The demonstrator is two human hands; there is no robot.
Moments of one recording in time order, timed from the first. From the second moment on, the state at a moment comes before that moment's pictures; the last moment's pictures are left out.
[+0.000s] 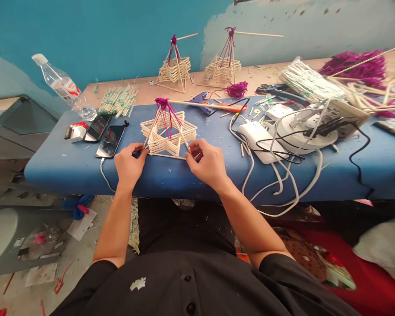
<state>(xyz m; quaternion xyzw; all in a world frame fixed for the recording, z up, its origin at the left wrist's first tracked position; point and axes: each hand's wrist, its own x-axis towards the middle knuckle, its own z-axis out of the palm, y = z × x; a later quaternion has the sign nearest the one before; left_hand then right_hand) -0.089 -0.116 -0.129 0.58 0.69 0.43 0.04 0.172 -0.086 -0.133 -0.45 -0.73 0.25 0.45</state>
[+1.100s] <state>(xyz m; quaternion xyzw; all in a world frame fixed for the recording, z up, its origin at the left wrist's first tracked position) -0.012 -0.107 -0.096 0.64 0.53 0.56 -0.06 0.148 -0.049 -0.052 -0.44 -0.74 0.19 0.47</state>
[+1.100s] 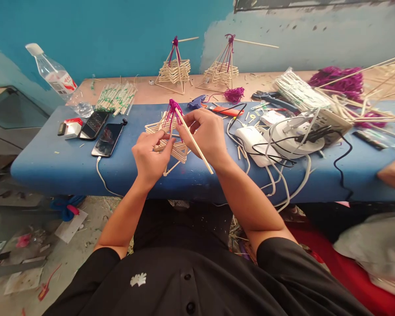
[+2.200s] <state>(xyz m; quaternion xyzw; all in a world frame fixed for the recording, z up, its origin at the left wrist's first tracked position) -0.037 -0.087 -0.085 0.67 0.50 0.55 0.00 0.141 -0.042 -0.039 -0.43 -0.76 0.21 0.45</state>
